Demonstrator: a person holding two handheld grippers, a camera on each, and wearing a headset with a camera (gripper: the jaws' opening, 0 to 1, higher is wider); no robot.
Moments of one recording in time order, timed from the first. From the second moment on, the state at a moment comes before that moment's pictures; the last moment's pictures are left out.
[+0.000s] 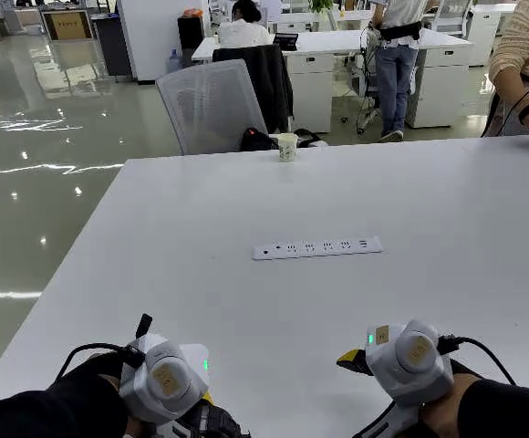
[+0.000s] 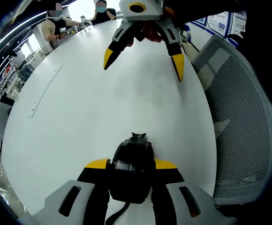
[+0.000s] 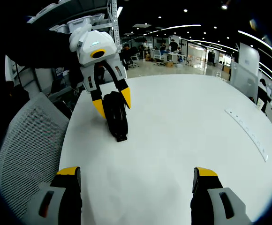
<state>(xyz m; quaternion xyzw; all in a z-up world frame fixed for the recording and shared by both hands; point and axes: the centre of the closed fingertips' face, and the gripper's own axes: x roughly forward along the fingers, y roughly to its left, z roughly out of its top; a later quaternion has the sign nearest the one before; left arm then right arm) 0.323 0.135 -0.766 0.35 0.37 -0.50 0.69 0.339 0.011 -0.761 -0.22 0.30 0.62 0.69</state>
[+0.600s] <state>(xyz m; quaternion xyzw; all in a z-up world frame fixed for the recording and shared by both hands) 0.324 0.134 -0.767 0.35 0.38 -0.50 0.70 0.333 0.046 -0.776 -0.25 0.29 0.64 0.67</state>
